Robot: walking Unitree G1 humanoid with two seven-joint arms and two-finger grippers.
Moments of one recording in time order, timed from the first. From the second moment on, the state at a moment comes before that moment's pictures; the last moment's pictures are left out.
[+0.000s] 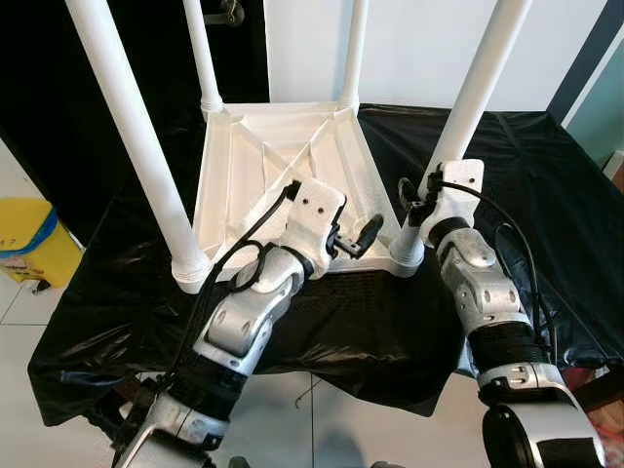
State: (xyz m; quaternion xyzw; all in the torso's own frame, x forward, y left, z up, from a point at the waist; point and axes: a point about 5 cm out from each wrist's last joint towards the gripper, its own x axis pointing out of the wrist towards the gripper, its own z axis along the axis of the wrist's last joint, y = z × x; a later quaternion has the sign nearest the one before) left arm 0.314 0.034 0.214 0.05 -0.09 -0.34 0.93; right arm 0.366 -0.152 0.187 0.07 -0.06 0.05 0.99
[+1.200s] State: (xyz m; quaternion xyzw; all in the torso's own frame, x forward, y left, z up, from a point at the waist) left arm 0.281 -0.053 0.209 -0.04 -0.04 -0.47 0.88; right arm 0.330 -0.191 0.133 0.59 -0.01 0.01 0.80
